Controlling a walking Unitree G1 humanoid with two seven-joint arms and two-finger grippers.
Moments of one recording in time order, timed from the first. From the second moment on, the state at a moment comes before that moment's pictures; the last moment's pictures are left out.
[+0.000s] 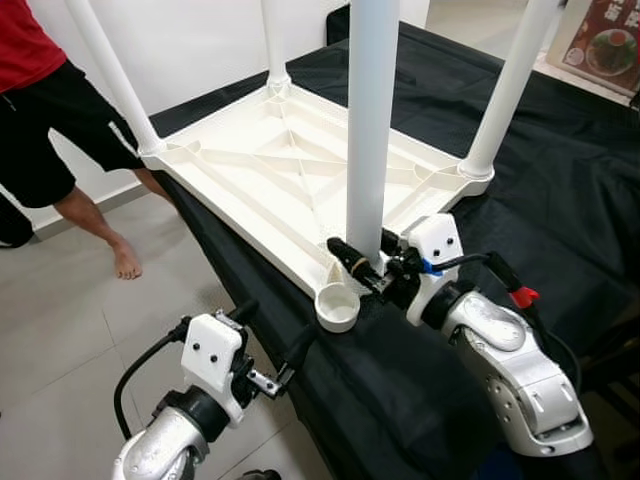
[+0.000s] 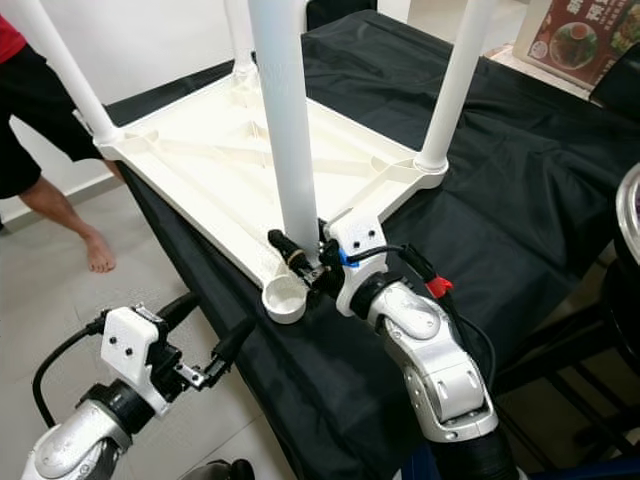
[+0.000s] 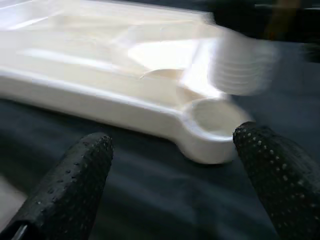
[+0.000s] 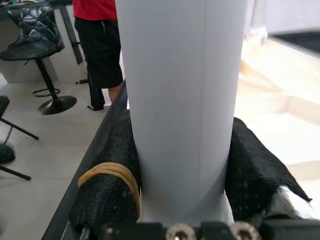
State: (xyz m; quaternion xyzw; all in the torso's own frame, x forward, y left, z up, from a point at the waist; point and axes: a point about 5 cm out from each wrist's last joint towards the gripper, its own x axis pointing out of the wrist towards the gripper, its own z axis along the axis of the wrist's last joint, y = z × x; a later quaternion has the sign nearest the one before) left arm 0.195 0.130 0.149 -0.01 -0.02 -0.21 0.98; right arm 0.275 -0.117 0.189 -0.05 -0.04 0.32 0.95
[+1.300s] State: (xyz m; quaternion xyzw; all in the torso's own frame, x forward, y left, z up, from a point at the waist) left arm 0.220 0.127 0.157 0.03 -0.02 -0.15 0.99; right arm 0.279 -0.111 0.215 -0.02 -0.12 0.29 0.95
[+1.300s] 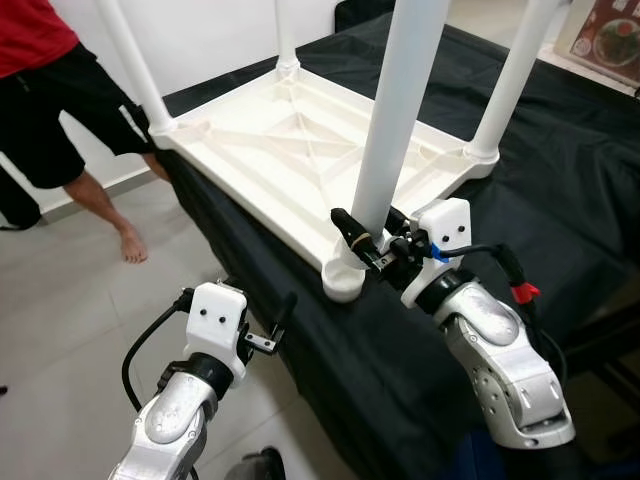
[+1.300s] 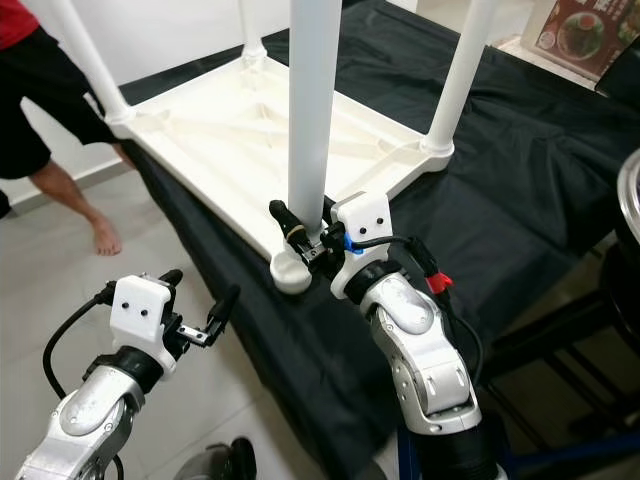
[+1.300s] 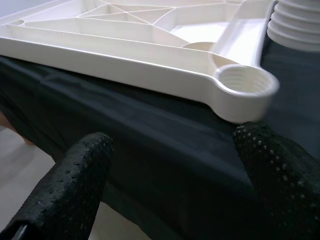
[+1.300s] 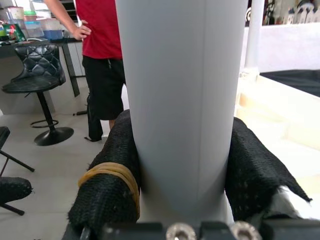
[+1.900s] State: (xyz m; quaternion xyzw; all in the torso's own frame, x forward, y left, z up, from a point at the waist) left arm 0.228 0.135 0.162 0.01 -0.03 -0.14 0.99; right arm 0.276 -0.106 0.207 -0.04 -0.10 0.30 0.95
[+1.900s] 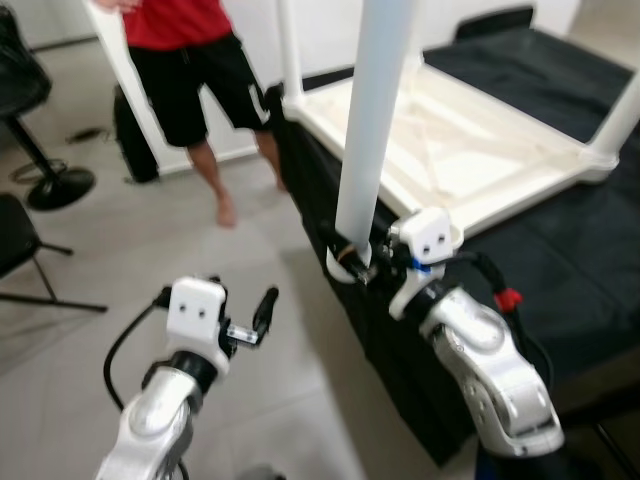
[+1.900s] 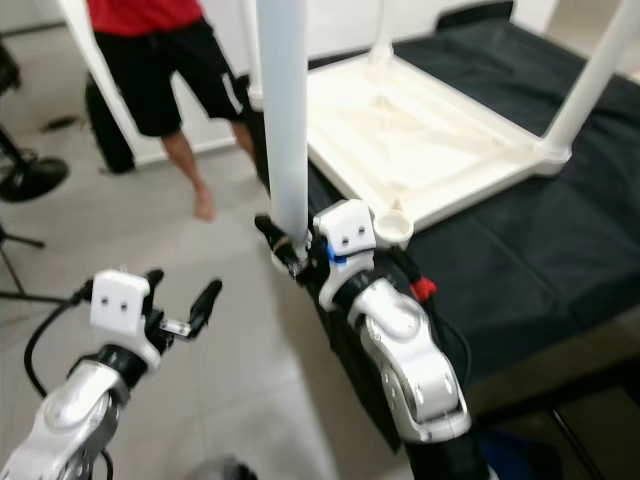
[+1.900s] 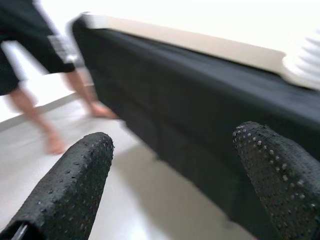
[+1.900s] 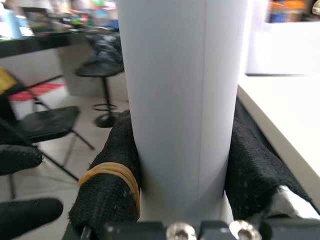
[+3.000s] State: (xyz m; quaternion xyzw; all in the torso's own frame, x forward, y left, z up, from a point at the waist) left arm 0.235 0.127 0.168 0.01 -0.05 -0.17 0.98; right arm 0.296 -0.112 0.211 -0.04 -0.09 0.23 0.97
